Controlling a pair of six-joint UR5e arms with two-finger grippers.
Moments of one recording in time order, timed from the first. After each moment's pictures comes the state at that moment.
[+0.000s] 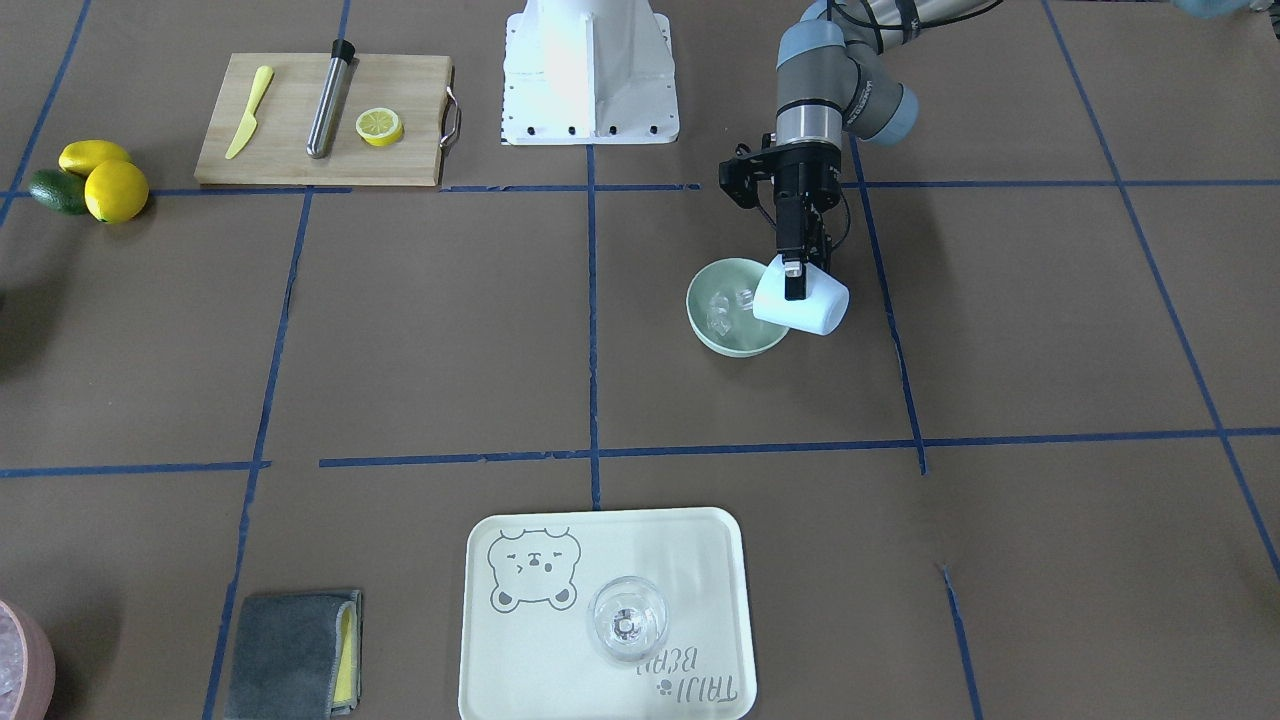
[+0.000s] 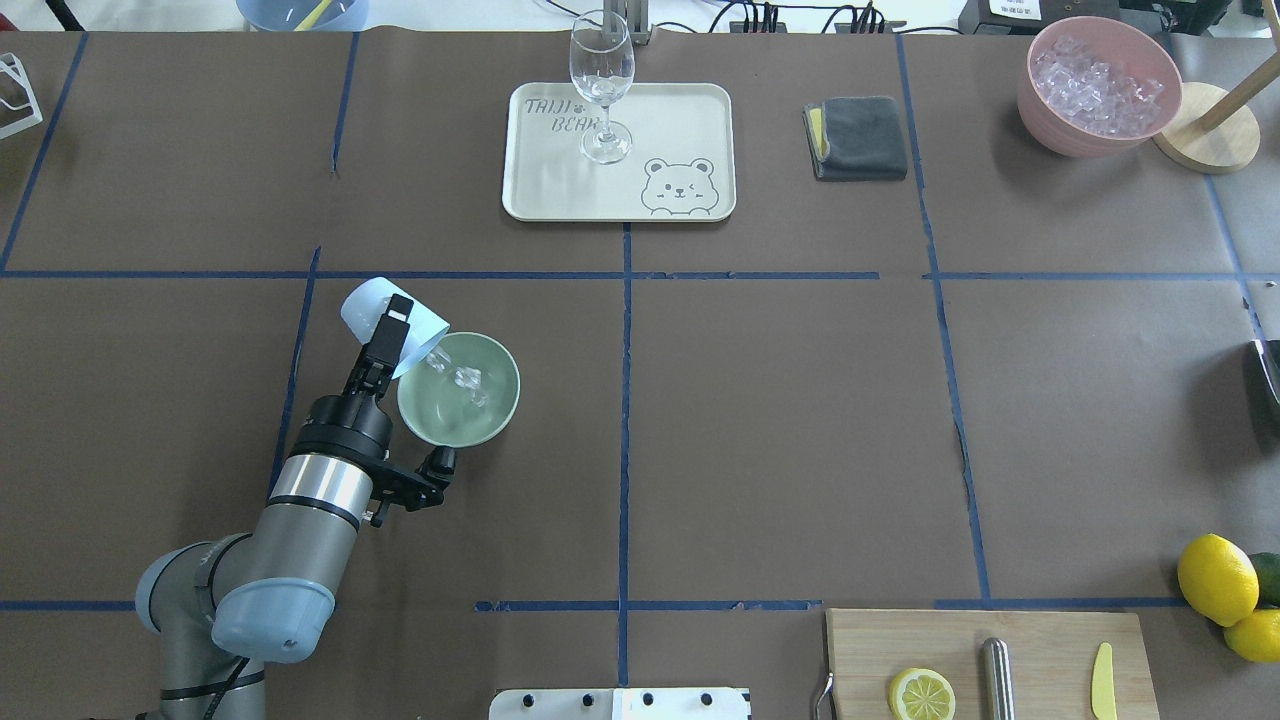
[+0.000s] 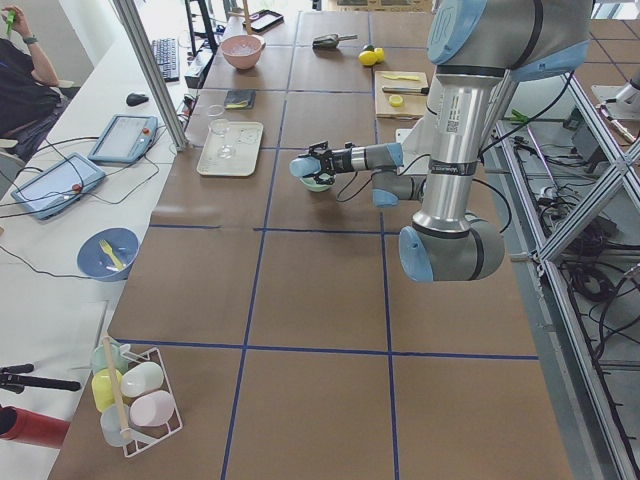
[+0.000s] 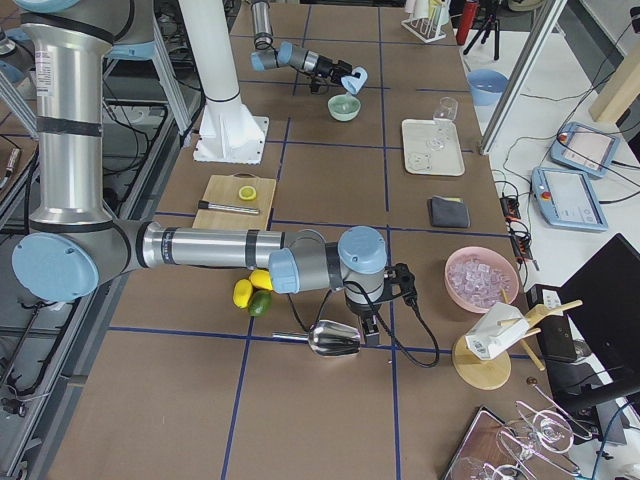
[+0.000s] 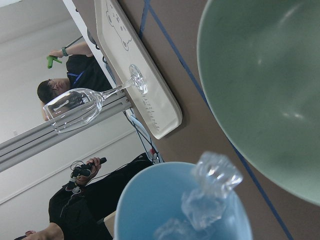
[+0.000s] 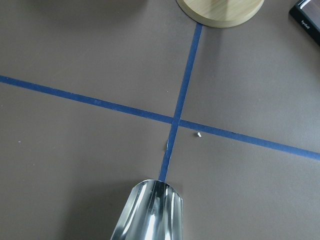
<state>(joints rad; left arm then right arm) -0.21 -1.81 -1.67 -2.54 -0.48 1.06 1.55 -1.63 1.64 -1.39 2.33 -0.09</state>
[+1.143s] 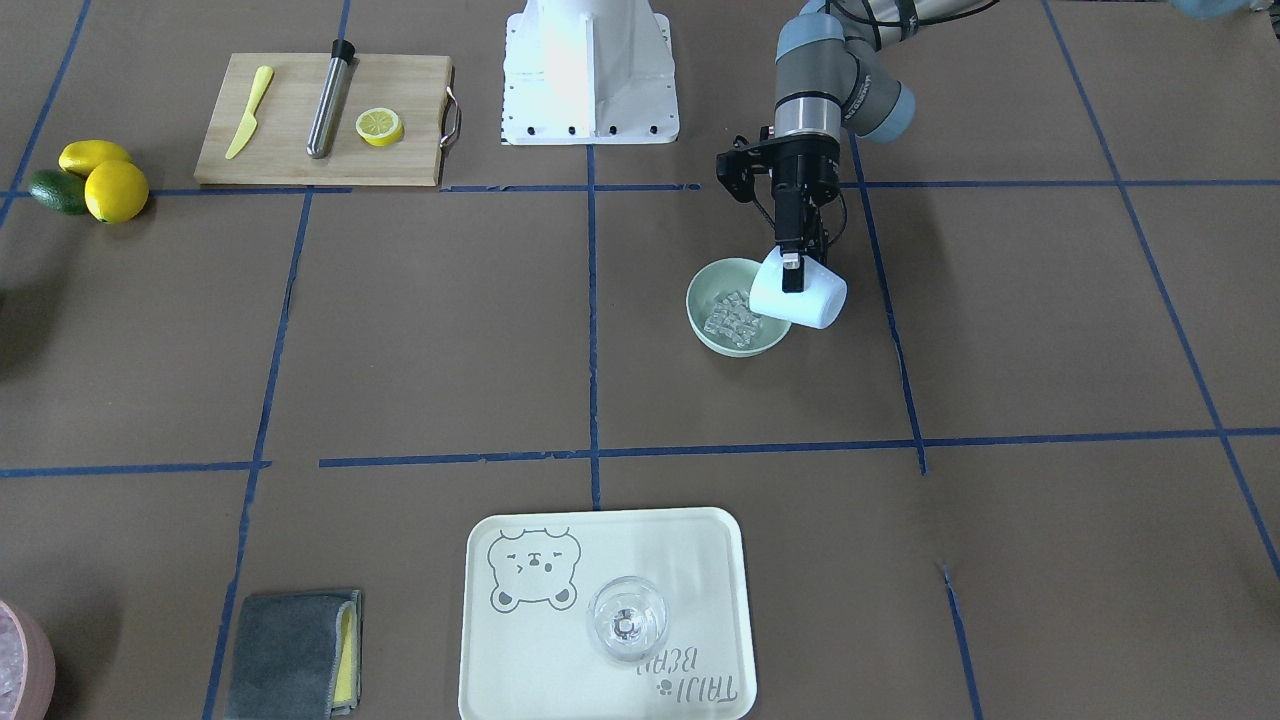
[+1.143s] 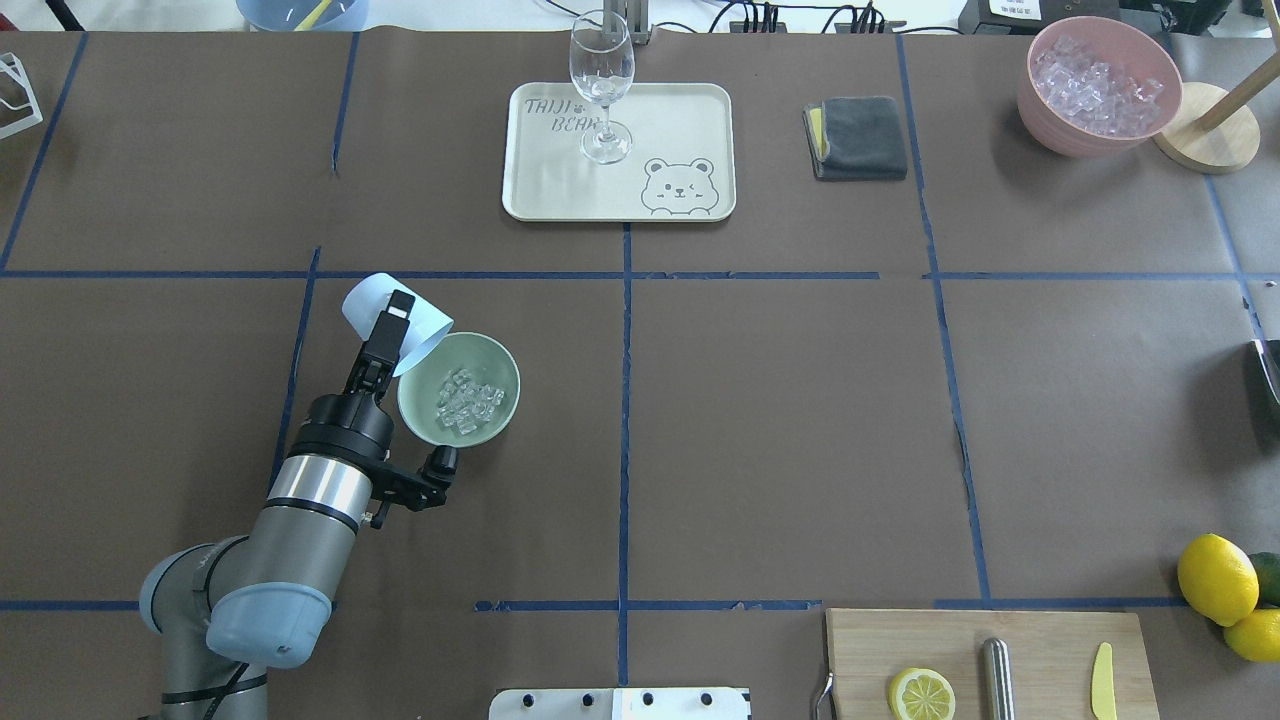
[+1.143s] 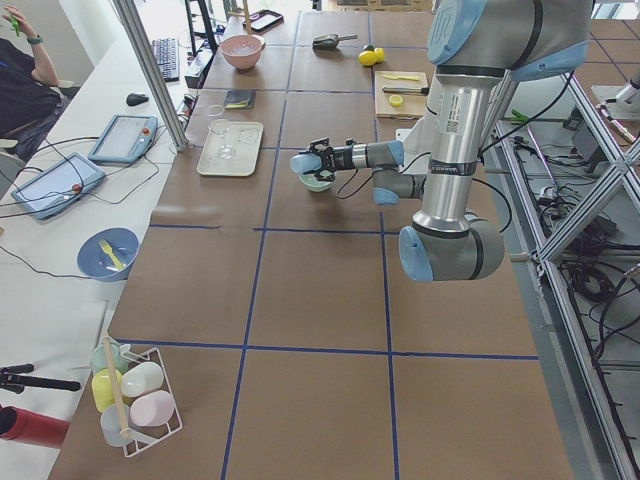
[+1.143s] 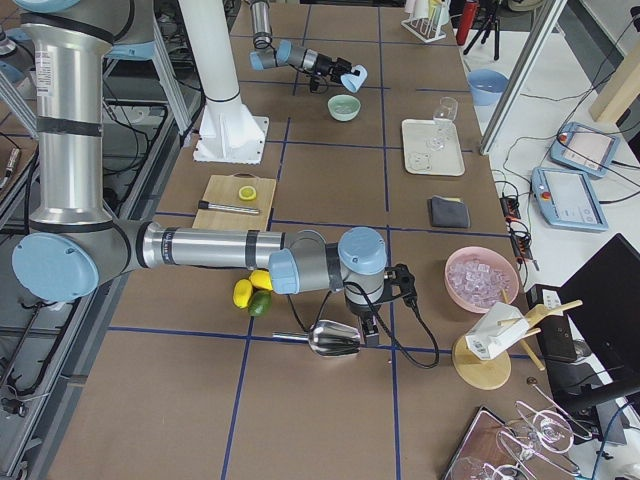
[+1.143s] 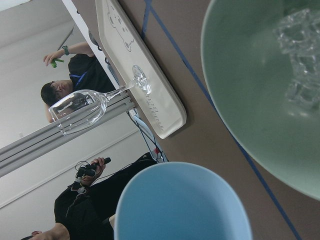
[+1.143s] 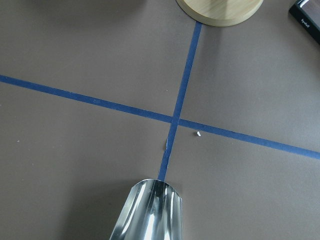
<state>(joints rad) -0.20 -1.82 -1.69 -2.61 -0.47 1.06 1.55 -1.63 1.64 -1.39 2.33 -0.09</state>
